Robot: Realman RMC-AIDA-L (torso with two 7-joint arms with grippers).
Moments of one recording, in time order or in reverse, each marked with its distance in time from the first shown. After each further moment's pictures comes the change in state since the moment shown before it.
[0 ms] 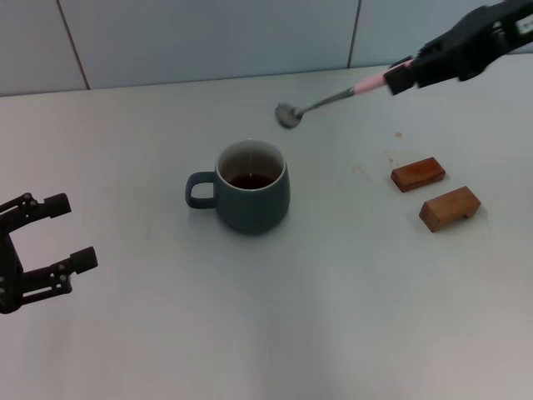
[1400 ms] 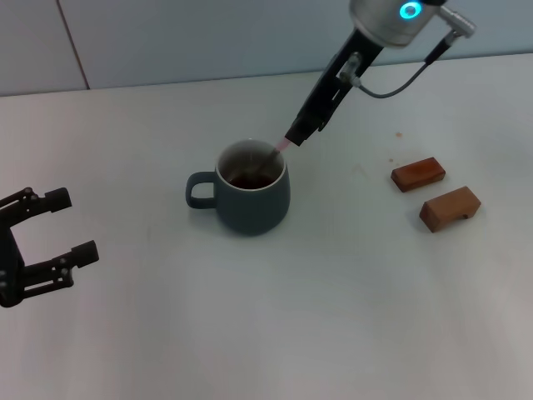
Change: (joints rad) left arm -0.008 0.000 0.002 0.000 -0.007 -0.009 -0.003; right arm 0.411 0.058 -0.321 0.599 -0.356 0.375 -0.029
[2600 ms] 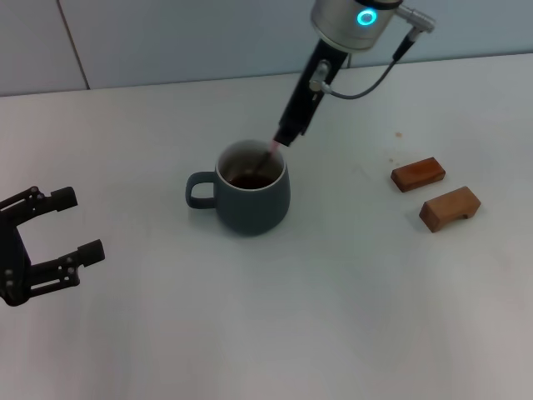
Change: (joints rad) left arm -0.003 -0.009 0.005 0.000 -0.003 -0.008 0.007; right arm 0.123 0.037 -0.009 0.133 -0.136 0.064 -0.027
